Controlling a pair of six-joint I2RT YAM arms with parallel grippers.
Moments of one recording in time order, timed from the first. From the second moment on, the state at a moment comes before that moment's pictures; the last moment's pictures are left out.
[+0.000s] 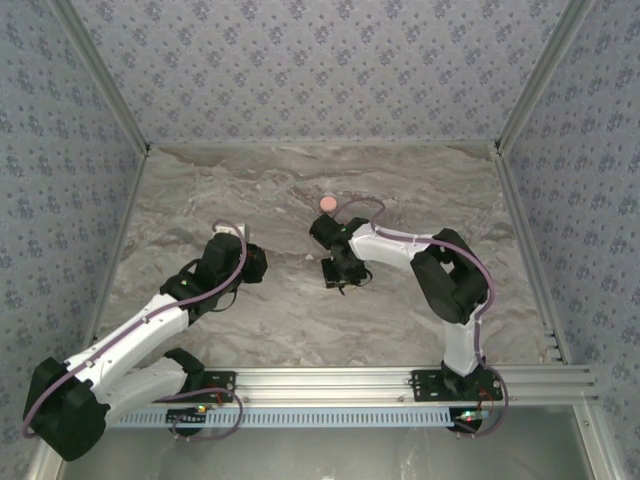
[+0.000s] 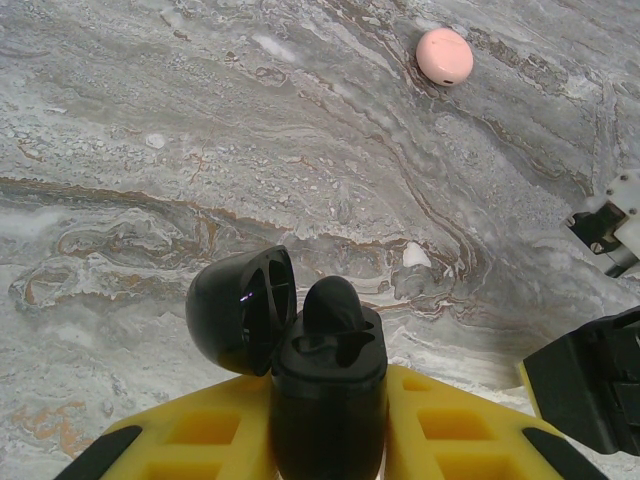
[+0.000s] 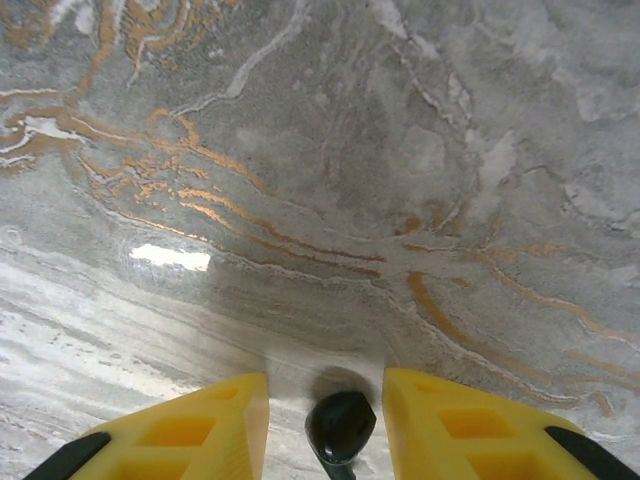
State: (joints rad) left arm -0.61 0.96 0.61 -0.34 -0.12 -0.58; right arm 0.78 1.93 1.29 -0.82 -0.03 0.59
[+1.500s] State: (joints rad) left arm -0.61 1.10 0.61 -0.24 0.04 -0.58; right arm 0.63 1.79 1.11 -0.71 -0.18 0.54
